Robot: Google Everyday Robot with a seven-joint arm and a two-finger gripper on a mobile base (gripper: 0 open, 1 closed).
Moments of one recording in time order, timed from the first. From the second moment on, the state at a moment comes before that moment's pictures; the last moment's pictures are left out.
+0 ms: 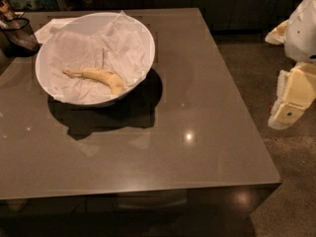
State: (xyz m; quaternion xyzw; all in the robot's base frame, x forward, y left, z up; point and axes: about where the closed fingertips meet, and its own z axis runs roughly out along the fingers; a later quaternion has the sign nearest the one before) arm 0.438 -0.217 0.976 -0.60 0.78 -0.03 0.16
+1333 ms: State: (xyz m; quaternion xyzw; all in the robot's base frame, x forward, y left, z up) arm 0.390 -0.090 0.994 -0.63 0.76 -0.05 0.11
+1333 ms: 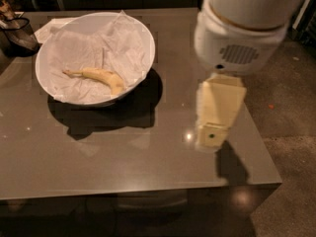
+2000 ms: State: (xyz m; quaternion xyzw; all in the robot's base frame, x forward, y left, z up) arm 0.387 -0.075 1.011 -0.64 0.76 -0.06 0.14
